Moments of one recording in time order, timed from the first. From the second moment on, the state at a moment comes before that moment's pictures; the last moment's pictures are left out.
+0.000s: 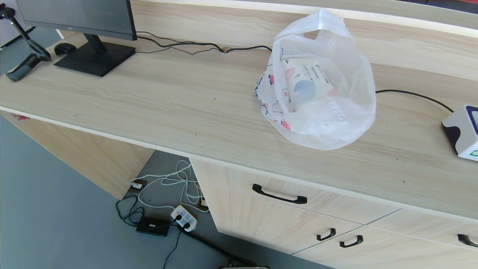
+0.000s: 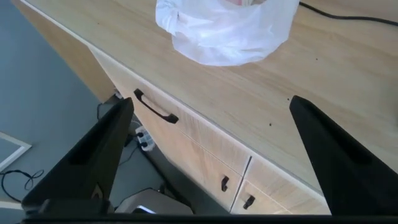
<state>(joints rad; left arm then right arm) 0.00 0.00 0.00 0.00 0.00 -0.02 0.59 0.57 -0.46 -0.14 -0.17 -0.08</state>
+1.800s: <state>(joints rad) 0.00 0.00 0.00 0.00 0.00 -0.01 0.41 0.60 -0.45 -0.15 -0.17 0.14</state>
